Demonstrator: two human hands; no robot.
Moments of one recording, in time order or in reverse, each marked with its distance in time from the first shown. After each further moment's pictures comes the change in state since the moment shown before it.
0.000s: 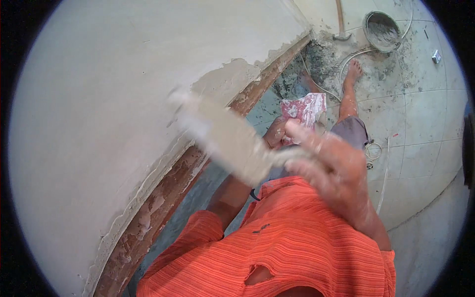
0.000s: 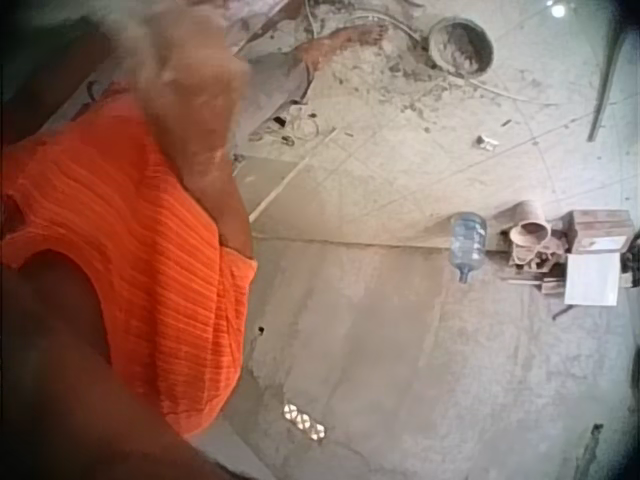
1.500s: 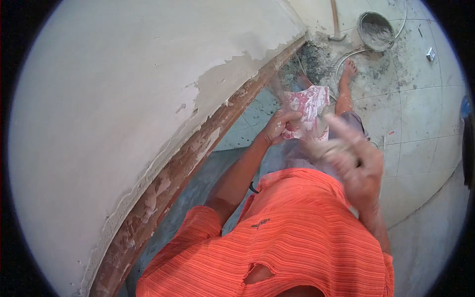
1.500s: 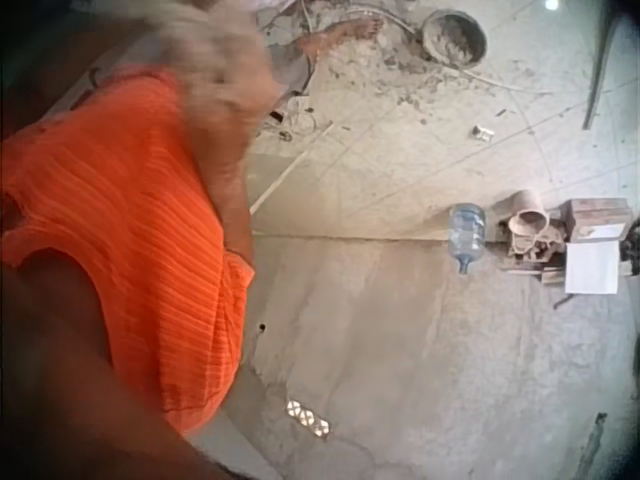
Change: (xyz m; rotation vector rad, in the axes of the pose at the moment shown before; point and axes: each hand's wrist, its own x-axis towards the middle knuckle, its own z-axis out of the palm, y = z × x) left_hand 0.040 -0.024 -0.015 -0.401 -0.167 -0.460; right_hand -0.029 -0.001 -0.006 0.334 0.256 0.174
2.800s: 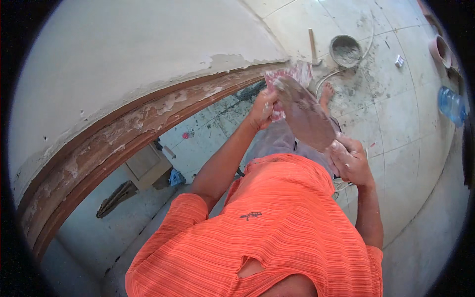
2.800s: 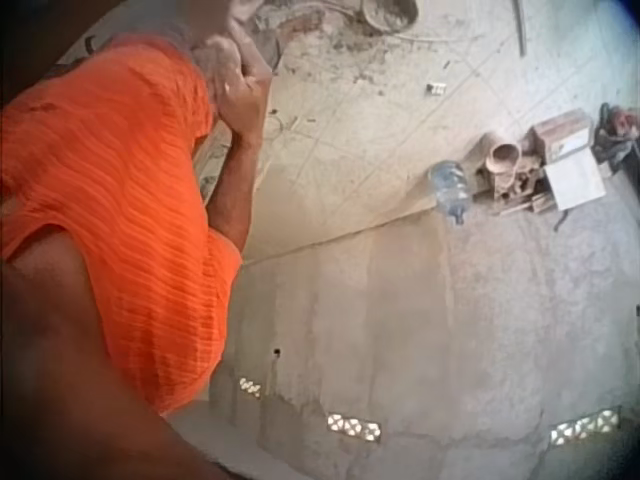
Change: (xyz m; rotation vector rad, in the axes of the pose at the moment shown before) left_hand -0.047 0.045 0.063 0.158 0.049 0.389; right_hand -0.106 0.049 -0.029 0.100 -0.168 0.240
